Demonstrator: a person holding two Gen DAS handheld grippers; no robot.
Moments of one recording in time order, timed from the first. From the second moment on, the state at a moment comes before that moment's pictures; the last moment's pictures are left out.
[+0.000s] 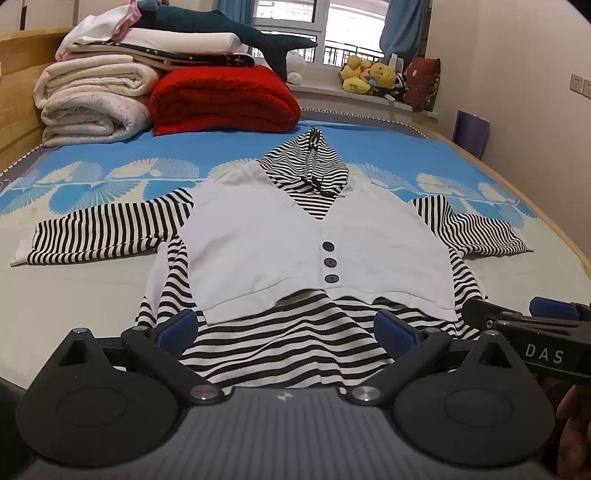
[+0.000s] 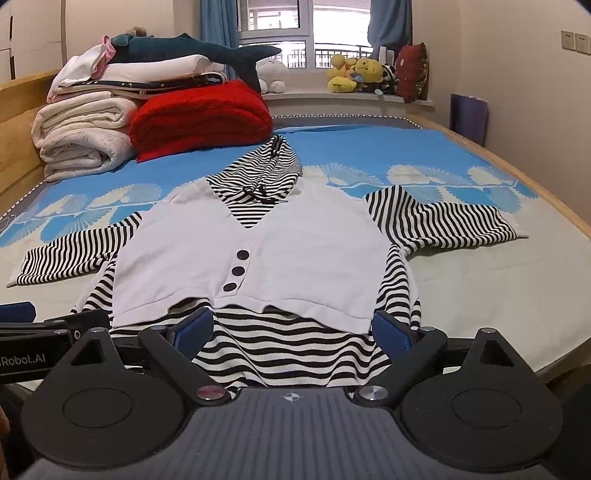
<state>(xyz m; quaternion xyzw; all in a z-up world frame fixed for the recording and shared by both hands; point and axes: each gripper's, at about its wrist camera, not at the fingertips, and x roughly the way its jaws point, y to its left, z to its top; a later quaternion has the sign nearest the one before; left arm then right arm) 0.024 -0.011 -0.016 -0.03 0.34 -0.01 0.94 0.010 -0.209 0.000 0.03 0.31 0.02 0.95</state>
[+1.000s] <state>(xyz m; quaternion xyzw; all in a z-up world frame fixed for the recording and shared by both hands) 0.023 -0.013 -0.019 -0.03 0.34 -0.01 0.94 0.008 -0.207 -0.005 0.02 0.32 0.02 0.95</state>
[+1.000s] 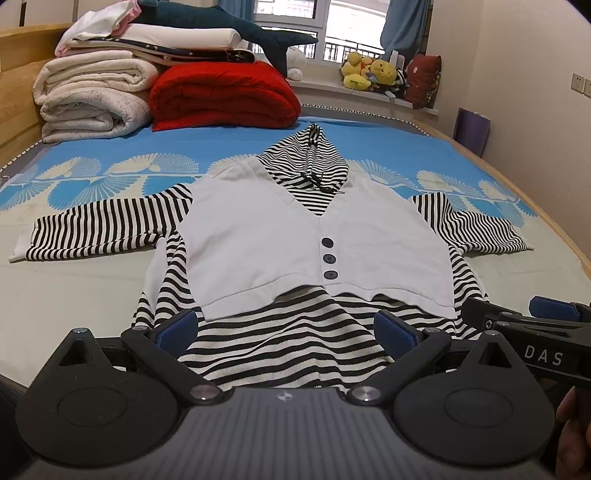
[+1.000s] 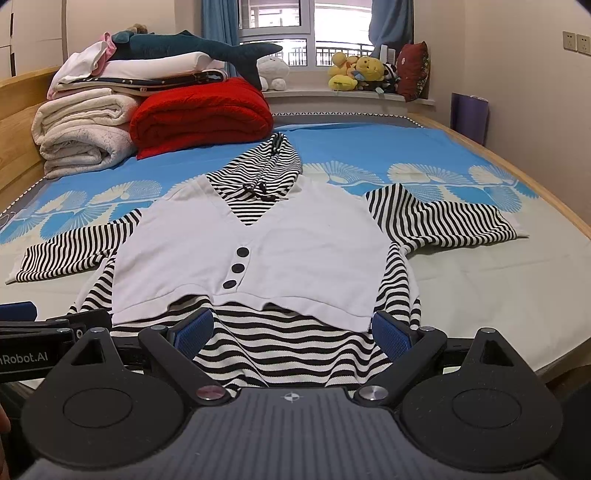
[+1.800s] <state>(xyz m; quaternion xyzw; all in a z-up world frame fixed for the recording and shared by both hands) 0.025 -0.015 -0.017 -0.04 0.34 -0.01 0.94 0.007 -0.207 -0.008 0.02 0.32 0.02 0.95</state>
